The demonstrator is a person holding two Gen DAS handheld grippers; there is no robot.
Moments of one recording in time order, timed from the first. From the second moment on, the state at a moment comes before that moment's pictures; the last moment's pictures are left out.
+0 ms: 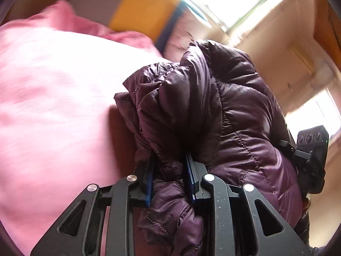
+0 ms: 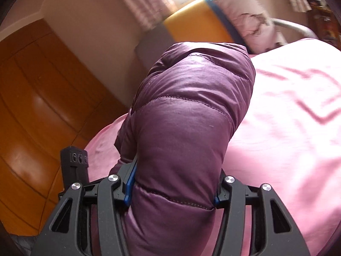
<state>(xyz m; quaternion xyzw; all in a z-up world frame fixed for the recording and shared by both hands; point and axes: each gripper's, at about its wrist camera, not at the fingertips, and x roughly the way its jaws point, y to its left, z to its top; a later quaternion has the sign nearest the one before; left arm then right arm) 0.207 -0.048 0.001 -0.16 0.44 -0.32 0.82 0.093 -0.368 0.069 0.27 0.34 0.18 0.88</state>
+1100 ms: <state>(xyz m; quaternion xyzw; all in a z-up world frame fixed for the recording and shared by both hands) 0.236 -0.199 0.013 -0.02 0.44 -0.33 0.83 0.046 -0.315 0.036 0.06 0.35 0.04 0.94</state>
